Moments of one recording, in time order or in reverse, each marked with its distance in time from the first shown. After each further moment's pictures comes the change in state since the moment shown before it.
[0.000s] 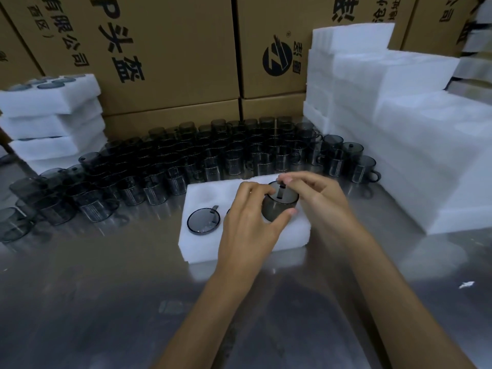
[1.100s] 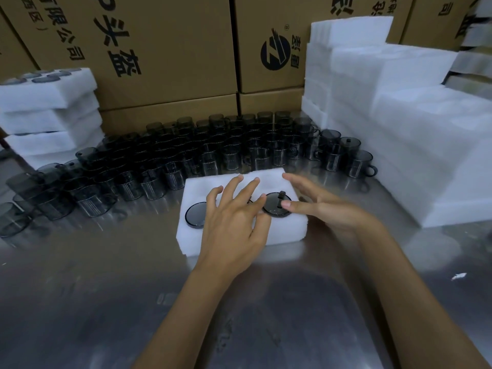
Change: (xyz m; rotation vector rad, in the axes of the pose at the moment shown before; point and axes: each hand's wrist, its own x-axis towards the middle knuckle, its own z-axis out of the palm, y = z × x) left_hand -0.004 -0.016 -0.021 0.435 -0.188 0.202; right_hand 0.004 0.015 -0.034 -0.184 -0.446 0.241
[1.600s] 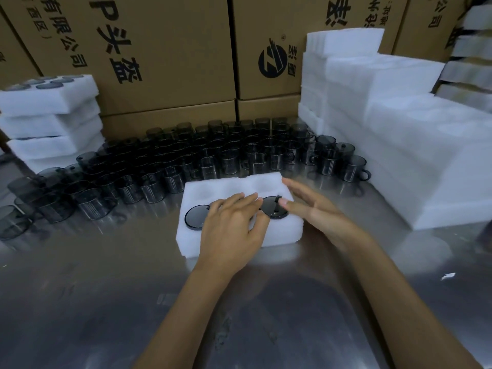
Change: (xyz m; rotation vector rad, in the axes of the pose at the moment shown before) left_hand -0.001 0.003 0.002 -0.113 -0.015 -0.094; right_hand -0.007 0.005 0.015 0.118 0.184 -0.020
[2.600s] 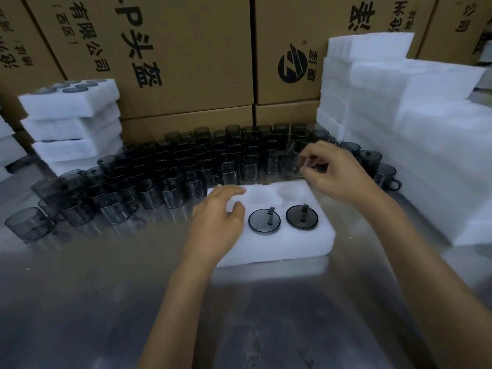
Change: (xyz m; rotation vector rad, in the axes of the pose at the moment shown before) left_hand 0.015 -0.047 -0.048 -0.319 -0.034 -0.326; right_hand 0.047 -0.074 0.002 -0.736 0.221 -0.486
